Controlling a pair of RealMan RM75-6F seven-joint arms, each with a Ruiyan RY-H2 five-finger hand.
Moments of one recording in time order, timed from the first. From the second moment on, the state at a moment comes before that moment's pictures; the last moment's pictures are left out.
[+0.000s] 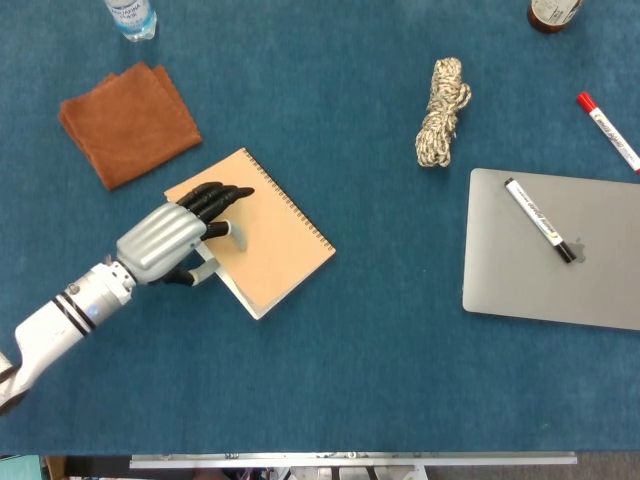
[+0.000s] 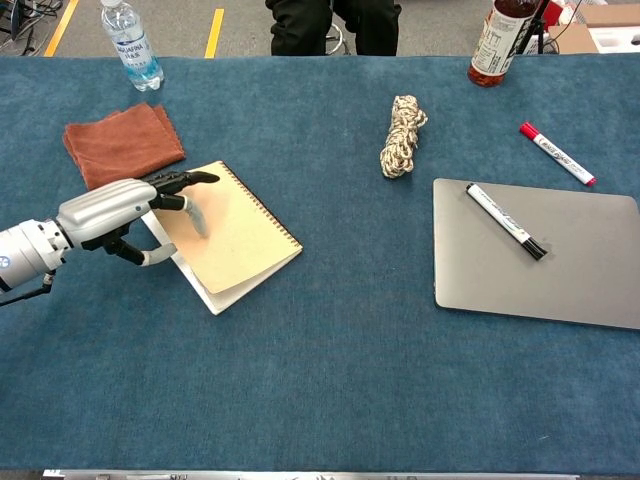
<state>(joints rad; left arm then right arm) -0.61 -1.60 0.22 -0.95 1.78 1.26 -0.66 0.03 -0.92 0.03 -1.70 -1.52 1.49 0.09</state>
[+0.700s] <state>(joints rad) -0.65 -1.53 0.19 -1.14 1.75 1.18 -0.62 0.03 -0.94 0.03 -1.67 -1.52 1.49 0.12</state>
